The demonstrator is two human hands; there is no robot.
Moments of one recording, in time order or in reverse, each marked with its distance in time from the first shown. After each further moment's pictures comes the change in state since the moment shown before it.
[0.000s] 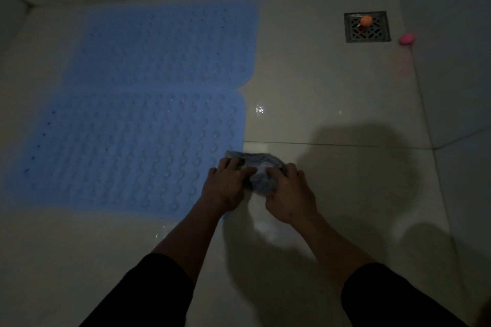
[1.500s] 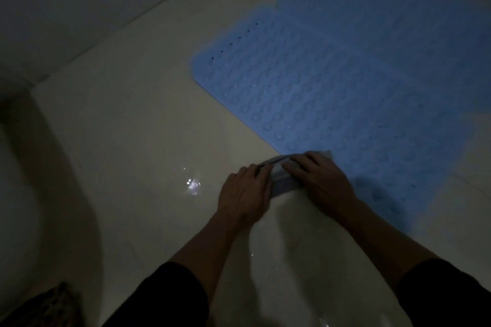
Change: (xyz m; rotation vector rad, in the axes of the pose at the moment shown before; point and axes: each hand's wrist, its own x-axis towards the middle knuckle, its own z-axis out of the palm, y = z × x) left_hand -0.216 -0.205 0.131 -0.254 0.461 -0.566; right_hand 0.025 -0.211 0.181 -0.511 0.043 -1.240
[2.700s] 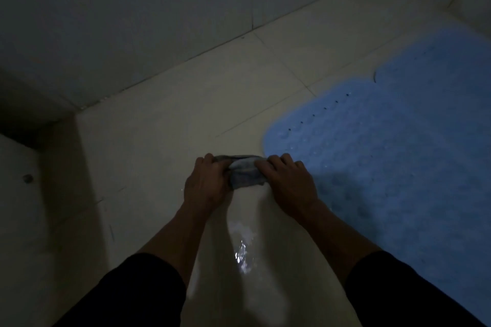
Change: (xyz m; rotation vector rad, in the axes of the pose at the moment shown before) left_hand 0.142 -0.288 -0.084 -0.250 0.024 -0.487; right_hand 0.345 -0.076 0.040 -0.058 -0.161 -0.067
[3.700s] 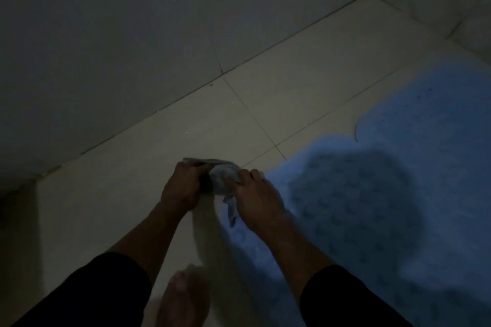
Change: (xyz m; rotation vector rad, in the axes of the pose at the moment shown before) left_hand 0.174 0.070 -0.053 0.035 -0.111 0.073; right_hand 0.133 0.102 -0.030 0.299 -0.241 -0.036
